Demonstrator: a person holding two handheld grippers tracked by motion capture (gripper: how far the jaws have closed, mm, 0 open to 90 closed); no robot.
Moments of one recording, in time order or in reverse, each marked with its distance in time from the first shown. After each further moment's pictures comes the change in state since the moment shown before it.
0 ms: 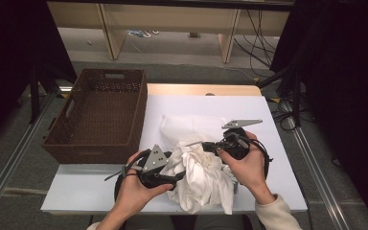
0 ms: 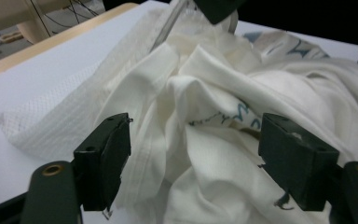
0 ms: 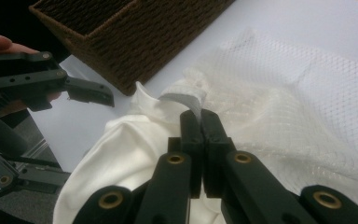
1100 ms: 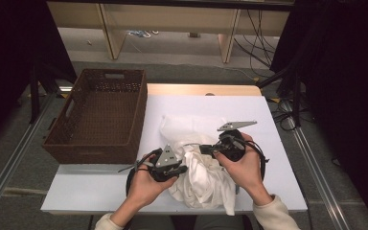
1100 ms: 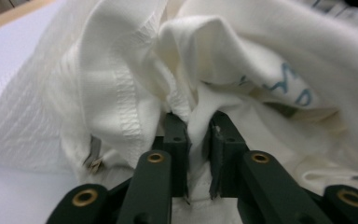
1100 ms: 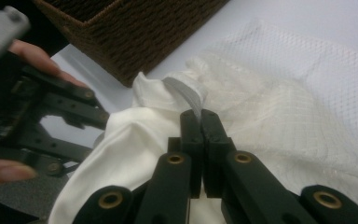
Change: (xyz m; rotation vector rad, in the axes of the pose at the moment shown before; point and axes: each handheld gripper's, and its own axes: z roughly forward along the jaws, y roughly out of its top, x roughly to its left) left arm -0.002 0.002 0.036 0.015 -0.095 -0.037; right arm 0.006 -0.002 0.008 0.039 -0.001 -0.005
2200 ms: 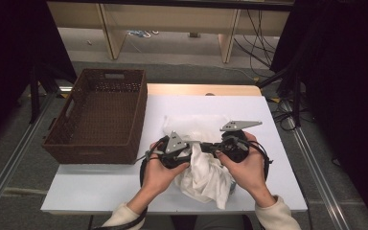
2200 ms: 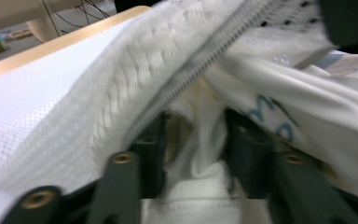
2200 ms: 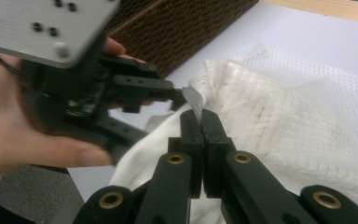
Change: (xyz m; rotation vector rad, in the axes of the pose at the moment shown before) left arm 0.020 0.016 0.025 -0.055 0.131 -0.023; right arm 0.008 0.003 -0.014 -0.059 0.010 -0.058
